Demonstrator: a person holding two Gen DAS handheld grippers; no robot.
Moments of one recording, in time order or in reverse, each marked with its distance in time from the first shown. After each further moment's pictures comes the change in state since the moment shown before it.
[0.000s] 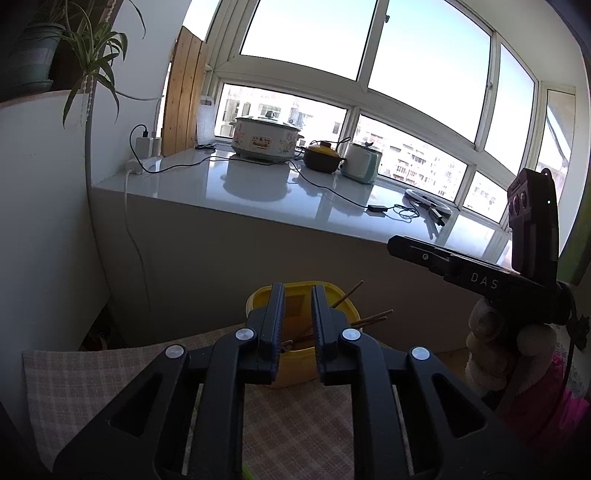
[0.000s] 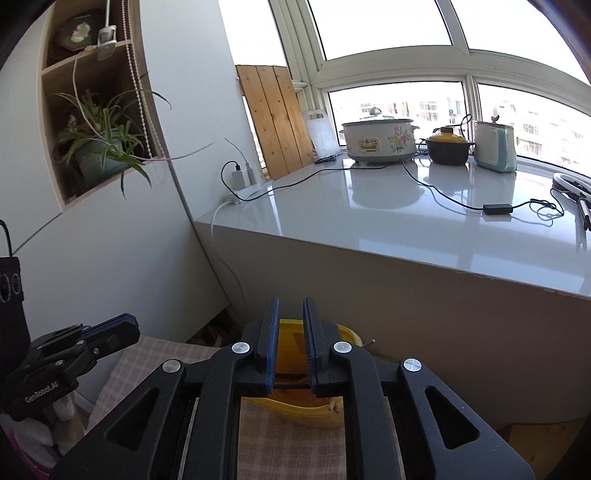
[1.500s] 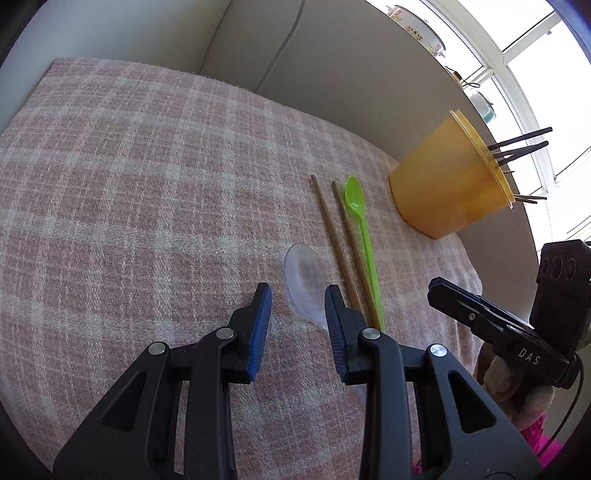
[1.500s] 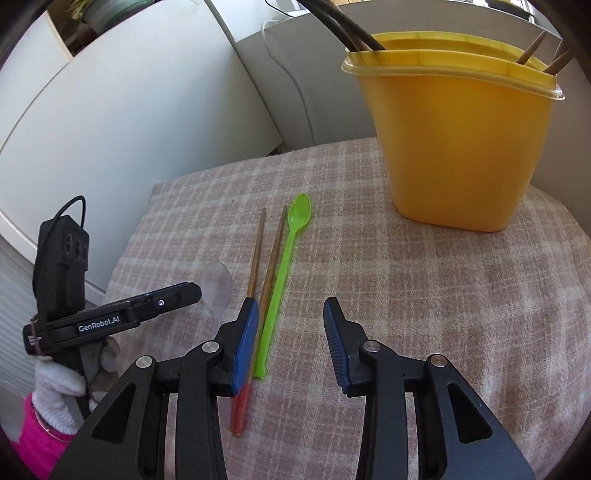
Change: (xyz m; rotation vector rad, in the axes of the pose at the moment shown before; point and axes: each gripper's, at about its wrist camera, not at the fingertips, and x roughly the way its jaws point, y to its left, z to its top) left arm 0.028 0.157 -0.206 -0.502 0.410 0.080; right arm 0.099 0.073 -0.194 0.055 0.481 0.160
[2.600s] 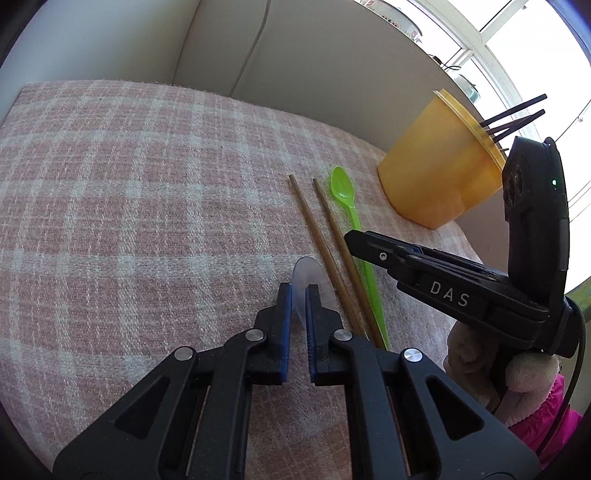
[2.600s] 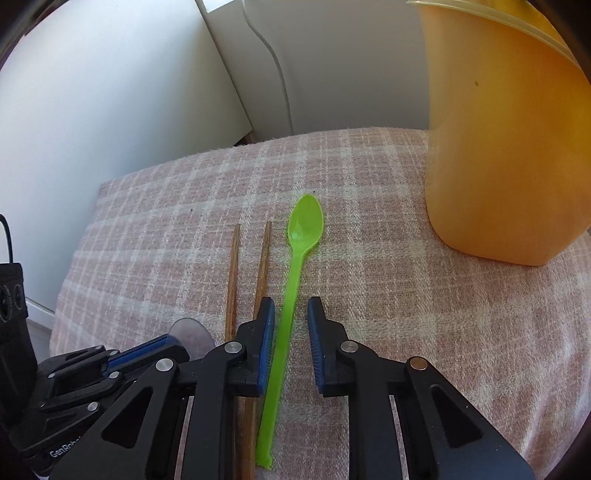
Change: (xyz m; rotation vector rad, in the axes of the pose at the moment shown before) left arm 0.038 -0.028 0.016 0.109 -0.013 -0.009; right arm 0.082 0.030 0.033 0.003 0.043 -0.172
